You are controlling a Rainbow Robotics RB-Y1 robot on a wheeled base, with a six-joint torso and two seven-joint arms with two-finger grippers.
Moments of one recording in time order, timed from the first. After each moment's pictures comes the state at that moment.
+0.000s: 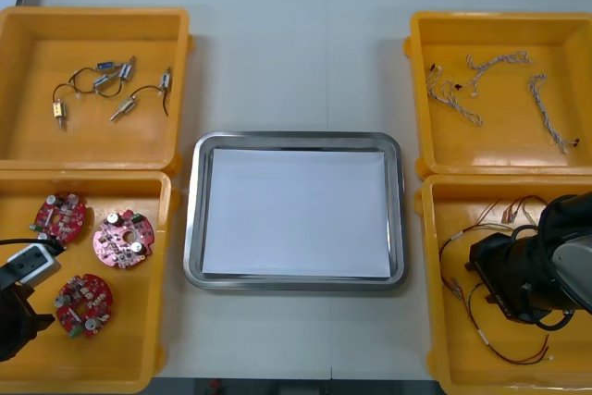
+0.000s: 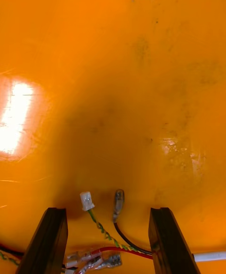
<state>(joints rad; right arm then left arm) 0.07 -0.61 0.09 -2.09 -0.60 1.53 0.14 0.44 0.70 0.28 -2.19 0.85 1.34 -2.27</state>
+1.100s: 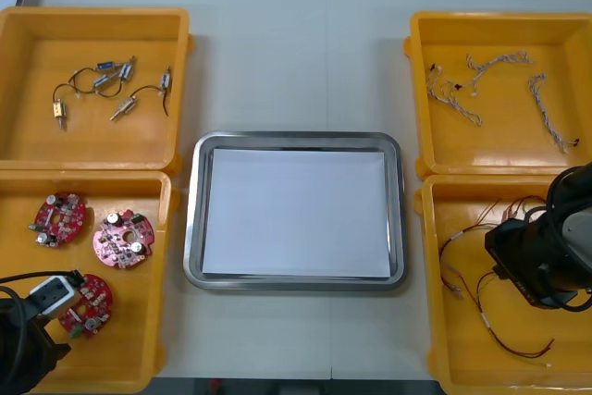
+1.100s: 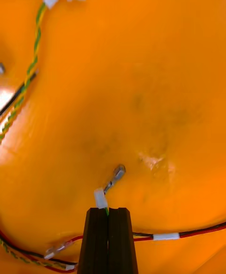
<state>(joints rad) -0.04 -0.69 0.09 -2.09 -0.63 1.68 0.14 0.52 0.62 0.21 -2.22 0.75 1.31 -2.27</state>
